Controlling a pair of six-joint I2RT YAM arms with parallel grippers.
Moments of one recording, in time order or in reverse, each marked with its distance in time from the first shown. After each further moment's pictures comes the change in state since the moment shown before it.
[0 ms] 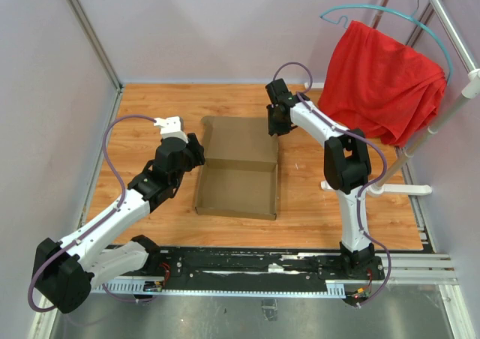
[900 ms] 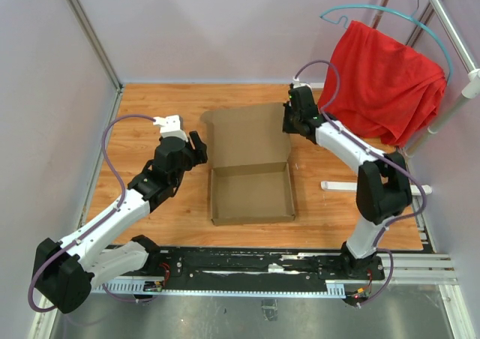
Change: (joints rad) left arm 0.005 0.000 0.000 0.029 0.013 0.000; right arm -0.029 -0.380 -0.457 0.376 0.028 -0.016
